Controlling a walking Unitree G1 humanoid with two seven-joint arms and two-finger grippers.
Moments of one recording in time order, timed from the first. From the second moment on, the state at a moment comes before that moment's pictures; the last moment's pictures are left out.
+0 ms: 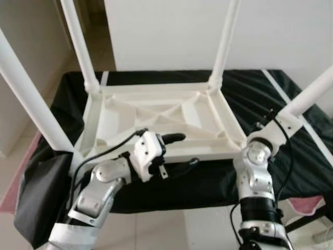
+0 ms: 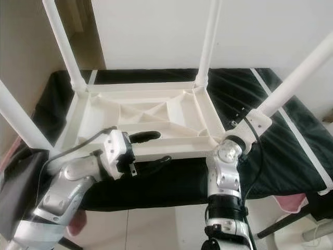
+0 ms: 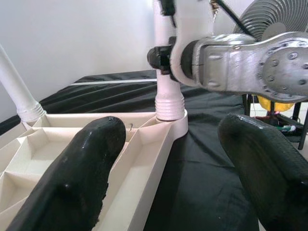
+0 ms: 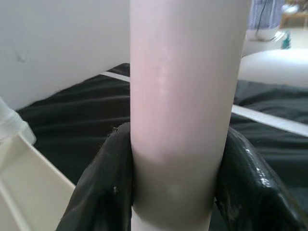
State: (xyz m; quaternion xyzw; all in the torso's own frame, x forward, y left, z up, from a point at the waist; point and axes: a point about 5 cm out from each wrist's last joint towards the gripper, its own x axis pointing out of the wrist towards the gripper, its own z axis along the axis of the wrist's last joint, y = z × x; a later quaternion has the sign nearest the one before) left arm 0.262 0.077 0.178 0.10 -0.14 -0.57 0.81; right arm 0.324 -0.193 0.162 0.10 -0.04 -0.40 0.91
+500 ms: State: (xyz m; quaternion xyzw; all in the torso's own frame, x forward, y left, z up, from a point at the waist) left arm 0.262 0.076 0.178 0.10 -0.14 -0.56 0.81; right arm 0.313 -0.193 0.156 -0.04 -0.08 -0.29 0.95
